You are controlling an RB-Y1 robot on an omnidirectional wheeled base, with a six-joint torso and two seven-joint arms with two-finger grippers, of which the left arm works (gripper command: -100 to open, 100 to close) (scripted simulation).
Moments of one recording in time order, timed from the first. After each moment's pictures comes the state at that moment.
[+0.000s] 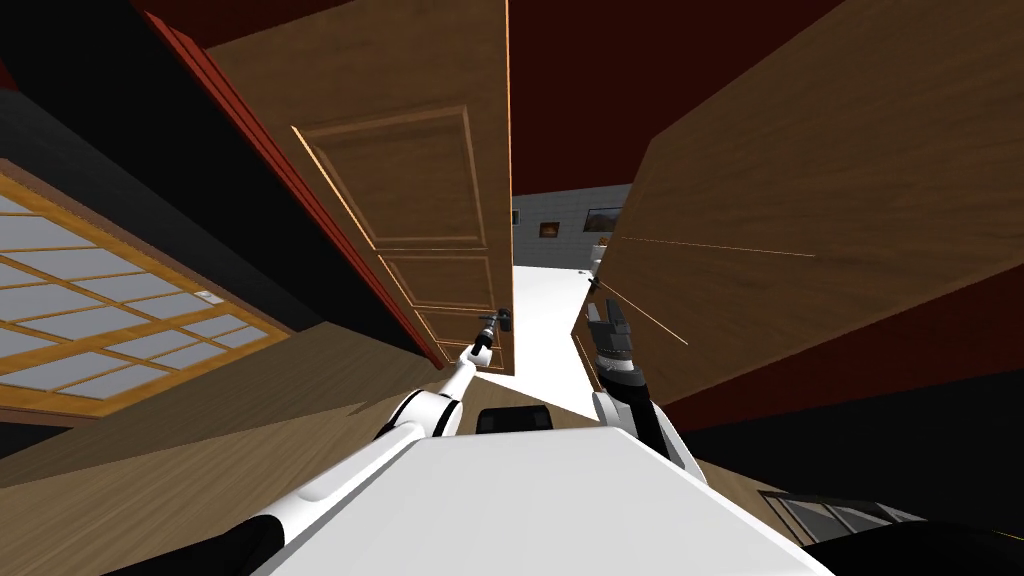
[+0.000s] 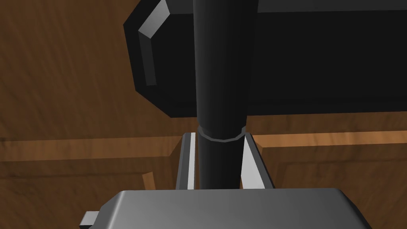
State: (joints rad) arm -0.52 0.01 -0.05 -0.61 -0.04 -0.47 0.09
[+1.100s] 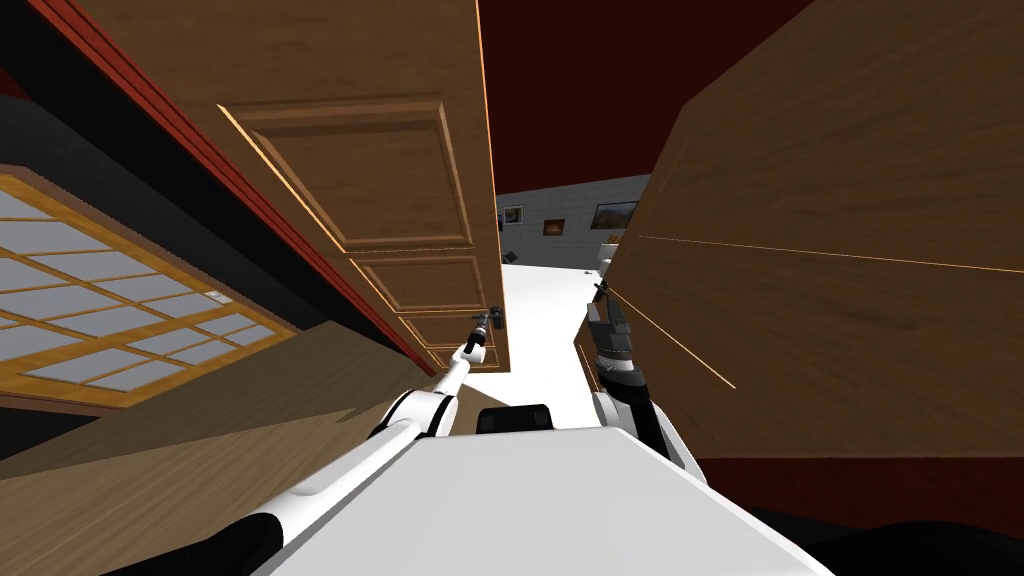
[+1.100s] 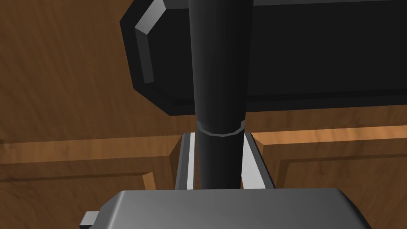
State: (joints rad) arm -0.52 0.05 0.02 -0.60 -0.01 -0.47 0.06
